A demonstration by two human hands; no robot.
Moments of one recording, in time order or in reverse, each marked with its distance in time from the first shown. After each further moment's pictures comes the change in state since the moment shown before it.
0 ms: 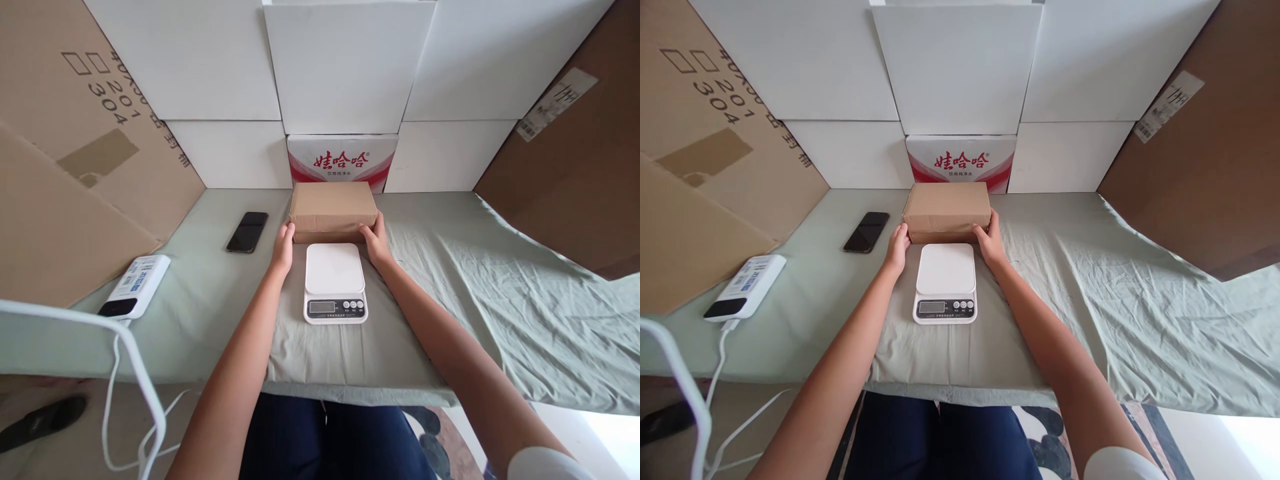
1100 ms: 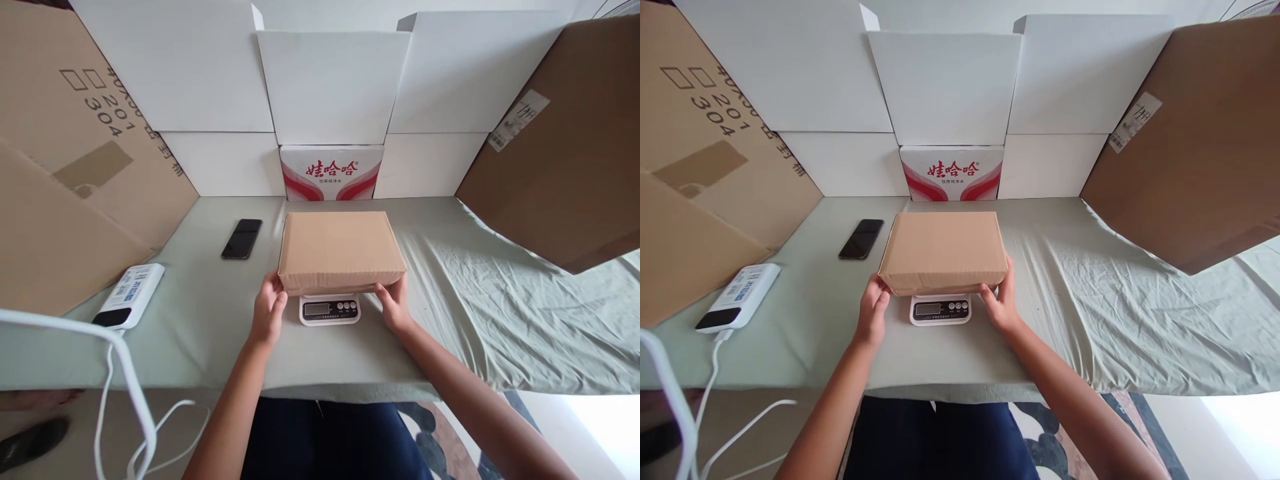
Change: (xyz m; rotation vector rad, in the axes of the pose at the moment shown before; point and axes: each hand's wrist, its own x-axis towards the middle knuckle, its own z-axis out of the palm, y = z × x) left_hand -0.147 0.056 -0.025 0.010 -0.113 0.169; right_hand -0.131 -0.047 -0.044 -0.047 0.004 -0.172
